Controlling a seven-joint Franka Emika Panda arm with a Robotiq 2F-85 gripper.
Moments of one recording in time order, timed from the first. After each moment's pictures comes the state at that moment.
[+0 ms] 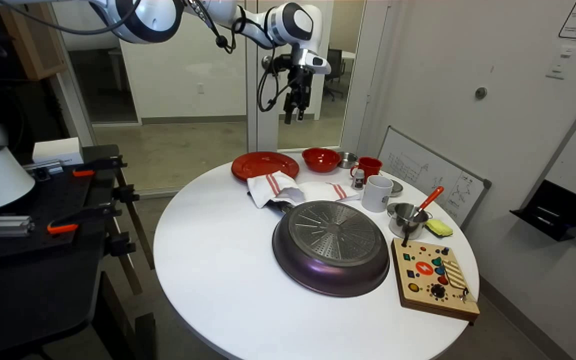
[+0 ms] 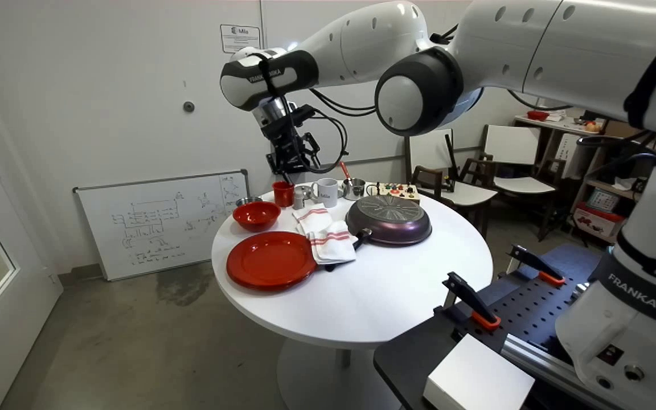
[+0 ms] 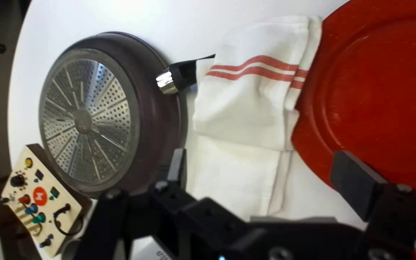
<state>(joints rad) 0.31 1.41 -0.11 -0.36 -0.18 1.39 0.37</state>
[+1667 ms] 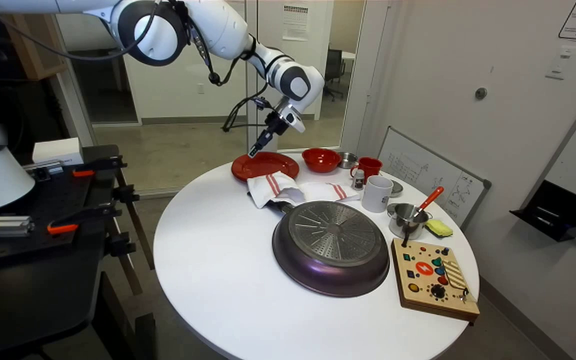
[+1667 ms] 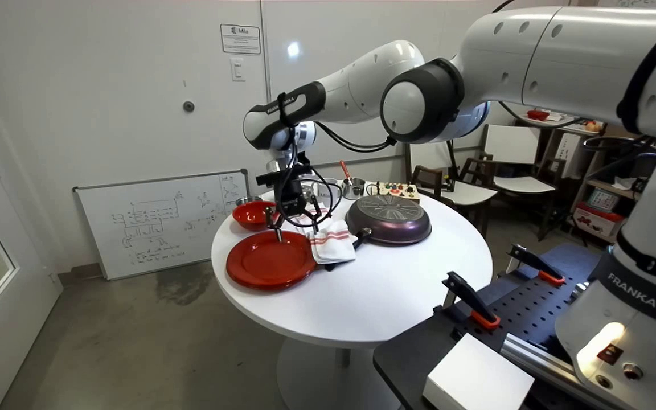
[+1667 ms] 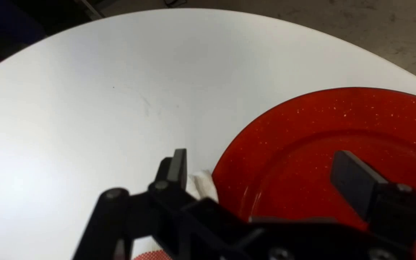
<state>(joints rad) 0.20 1.49 0.07 -0.57 0.14 1.42 0.72</state>
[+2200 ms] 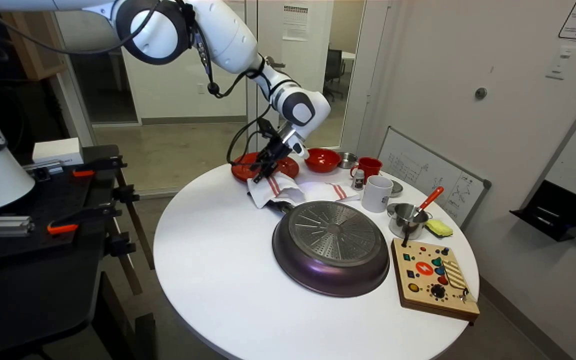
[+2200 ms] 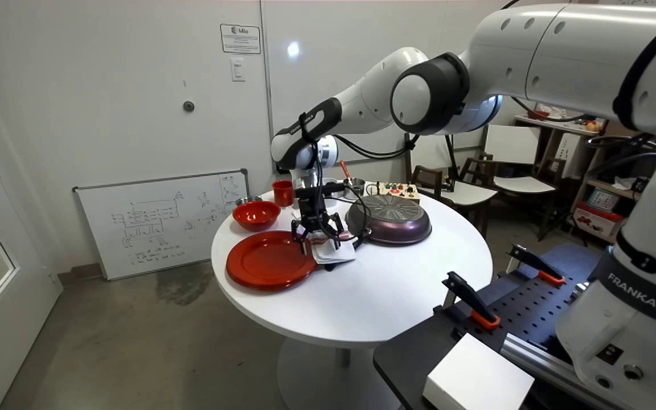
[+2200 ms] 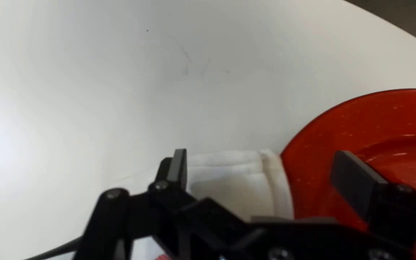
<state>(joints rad) 0.11 1.47 0.07 -0.77 0.12 1.55 0.35</state>
